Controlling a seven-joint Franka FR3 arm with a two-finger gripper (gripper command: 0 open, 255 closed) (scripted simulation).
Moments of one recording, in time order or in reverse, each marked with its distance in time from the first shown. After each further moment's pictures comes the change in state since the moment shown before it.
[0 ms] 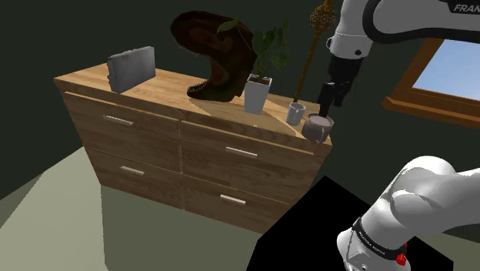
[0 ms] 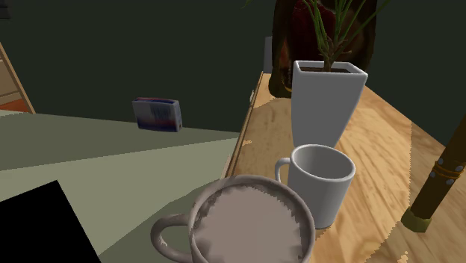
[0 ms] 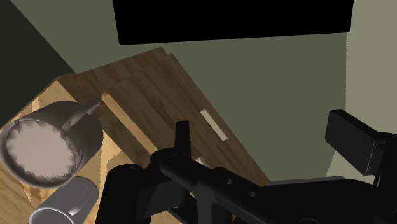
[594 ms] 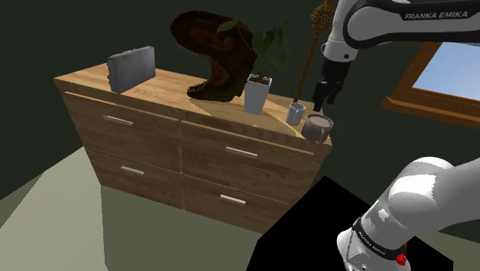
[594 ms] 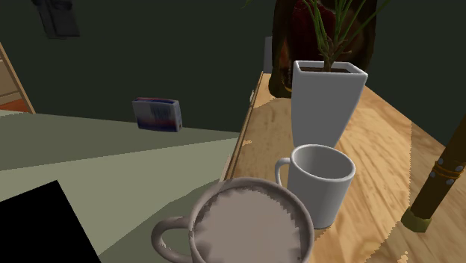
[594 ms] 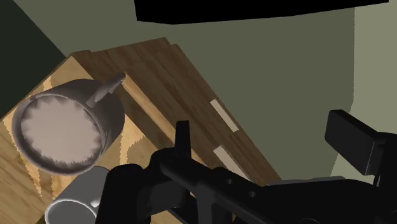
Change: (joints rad) arm -0.050 0.150 -0.132 0.027 -0.063 0.143 -0.120
